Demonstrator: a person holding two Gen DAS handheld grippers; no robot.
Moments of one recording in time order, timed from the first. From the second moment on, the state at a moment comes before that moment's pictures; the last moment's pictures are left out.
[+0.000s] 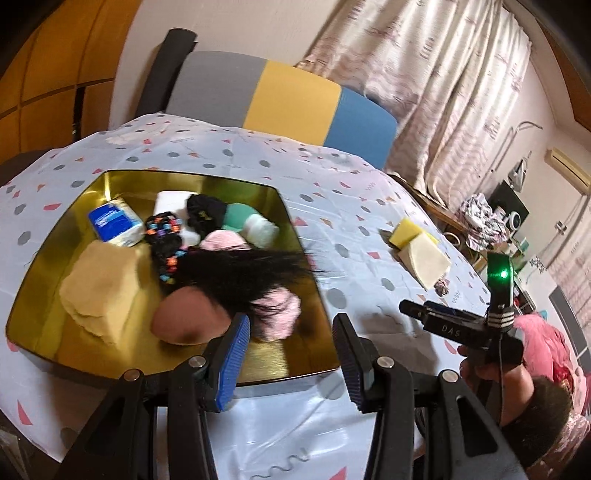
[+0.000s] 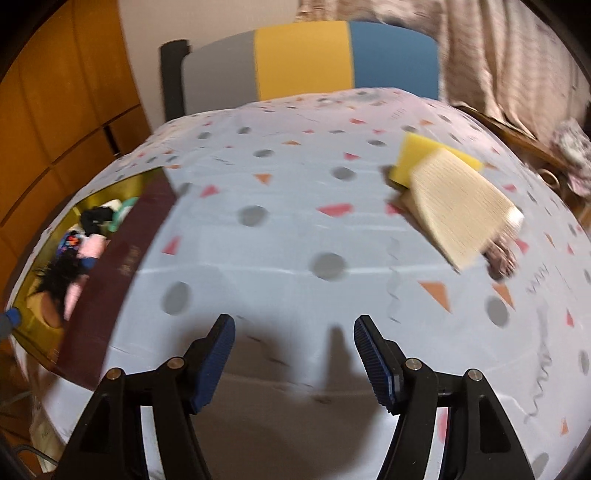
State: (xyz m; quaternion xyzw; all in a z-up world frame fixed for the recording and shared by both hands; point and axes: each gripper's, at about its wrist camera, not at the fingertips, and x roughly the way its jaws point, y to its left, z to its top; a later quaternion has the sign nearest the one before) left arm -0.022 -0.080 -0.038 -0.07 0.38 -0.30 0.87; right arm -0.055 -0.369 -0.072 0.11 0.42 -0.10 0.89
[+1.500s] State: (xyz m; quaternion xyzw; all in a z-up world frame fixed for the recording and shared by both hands) left arm -0.021 -0.191 -0.043 0.00 0.43 -0.34 0.84; right arm -0.054 -0.563 -0.081 0.19 0.38 -0.23 0.88
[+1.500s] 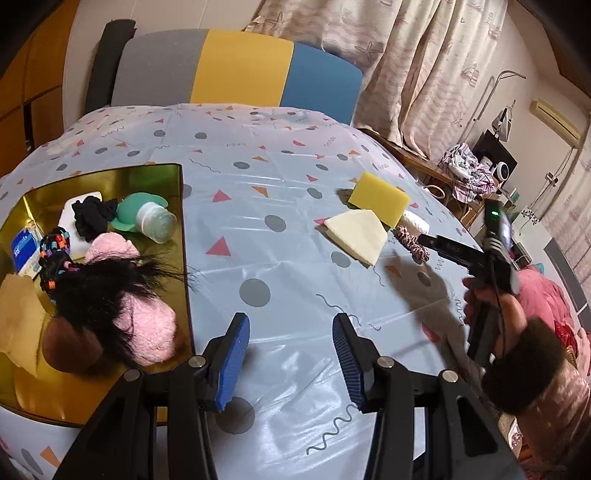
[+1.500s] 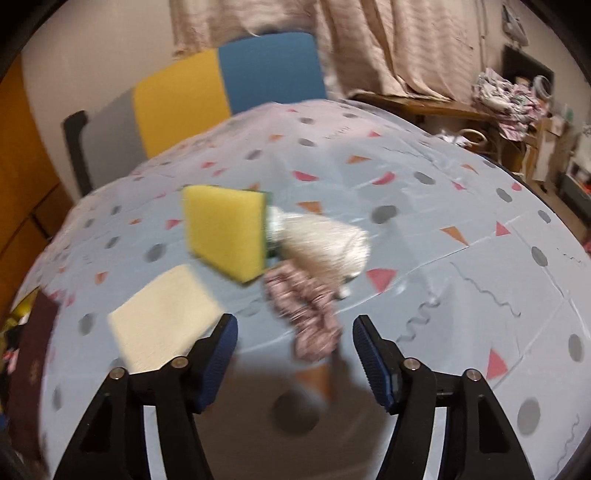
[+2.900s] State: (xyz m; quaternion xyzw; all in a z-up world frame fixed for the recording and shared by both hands) left arm 0.063 -0.453 -0.102 0.26 0.40 -0.38 0.79; right arm -0.081 -0.545 -0.111 0.21 0.37 -0.19 0.89
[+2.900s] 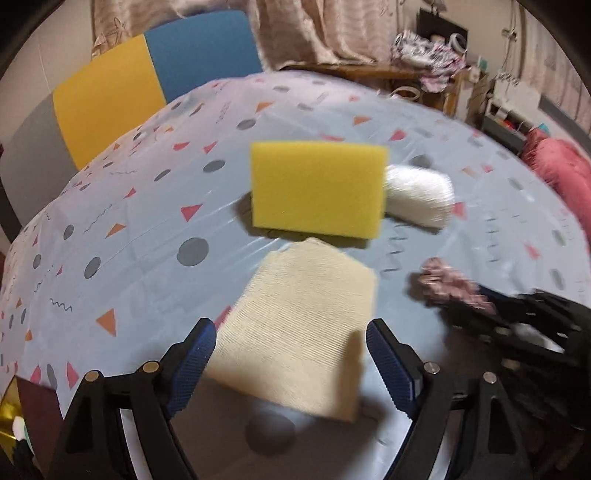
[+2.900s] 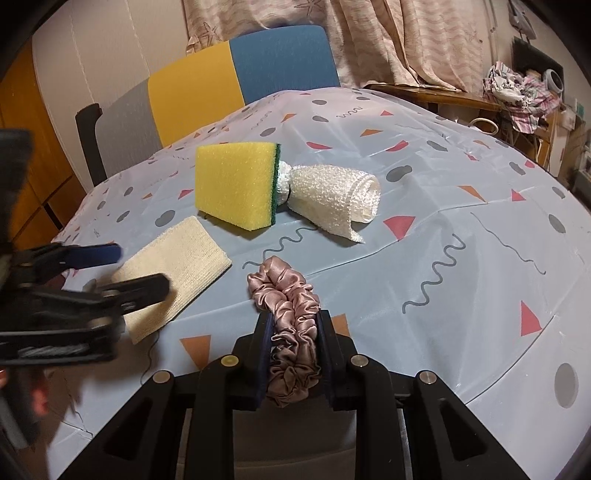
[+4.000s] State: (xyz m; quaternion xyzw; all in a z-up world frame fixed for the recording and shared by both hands) left arm 0.025 -0.365 -0.110 0.13 0.40 -0.40 0.81; right arm -0.073 -0.531 -0.110 0.15 0.38 -0.22 0.89
